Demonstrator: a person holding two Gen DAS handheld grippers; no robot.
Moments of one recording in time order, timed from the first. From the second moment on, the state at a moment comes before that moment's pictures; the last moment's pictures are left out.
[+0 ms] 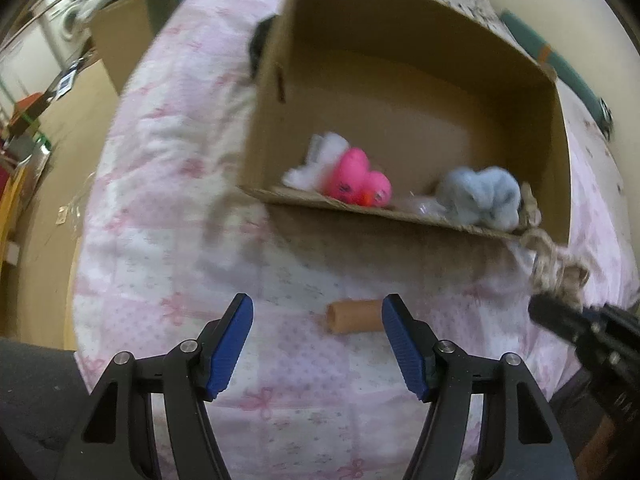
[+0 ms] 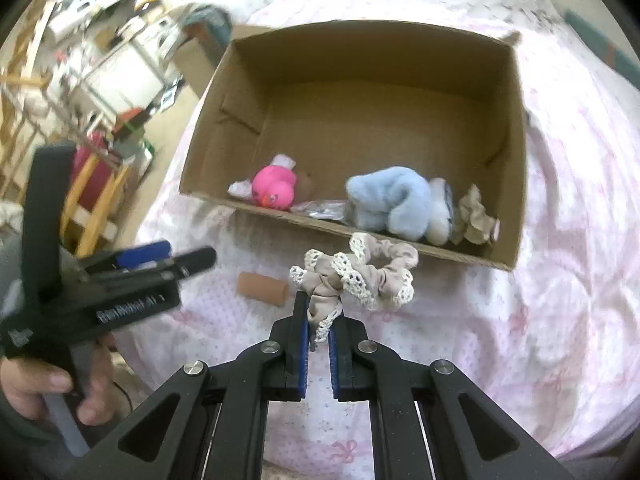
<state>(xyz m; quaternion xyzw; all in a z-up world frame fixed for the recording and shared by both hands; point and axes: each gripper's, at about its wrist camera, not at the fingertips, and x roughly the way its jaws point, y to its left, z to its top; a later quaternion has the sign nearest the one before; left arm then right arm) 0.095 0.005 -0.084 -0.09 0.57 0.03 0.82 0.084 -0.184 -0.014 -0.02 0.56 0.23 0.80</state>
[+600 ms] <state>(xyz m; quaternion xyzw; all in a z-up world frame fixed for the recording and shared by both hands) 0.118 -0.030 -0.145 -0.07 0.60 -0.02 0.79 0.105 -0.204 -0.028 0.08 0.55 0.20 0.81</state>
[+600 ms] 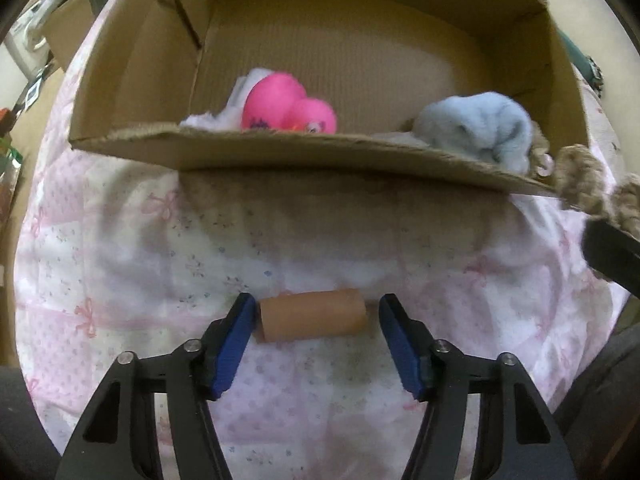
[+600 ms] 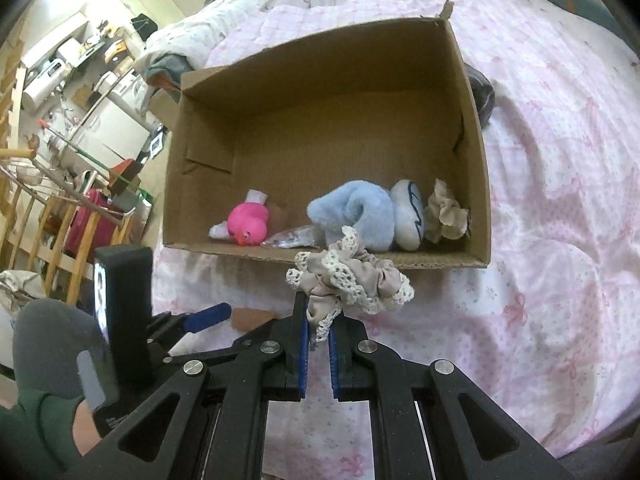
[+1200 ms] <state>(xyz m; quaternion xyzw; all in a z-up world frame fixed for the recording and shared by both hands) 0.113 -0.013 -0.134 -0.07 0.60 -0.02 0.80 0.108 -0.208 -0.030 0.08 0.56 0.19 0.80</state>
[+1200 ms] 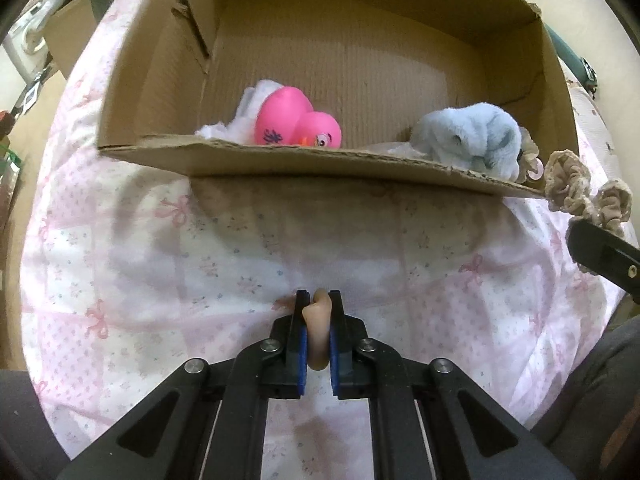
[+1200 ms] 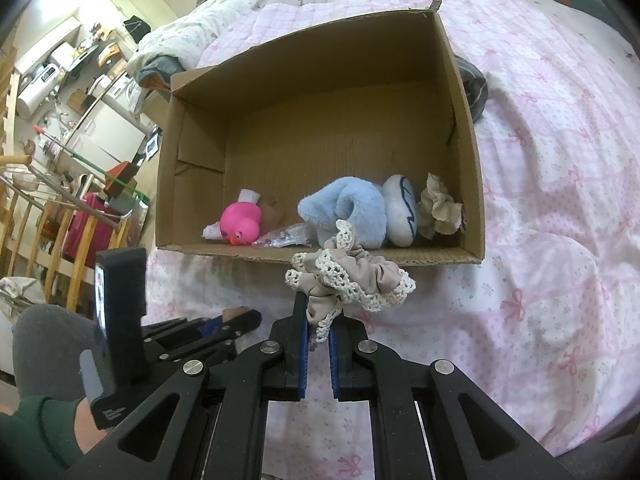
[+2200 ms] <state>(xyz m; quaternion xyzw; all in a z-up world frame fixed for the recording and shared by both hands) 0.090 0.028 -0.040 -0.04 0.53 0.06 0.84 0.092 -0.199 -0.020 0.05 0.53 0.20 0.82</state>
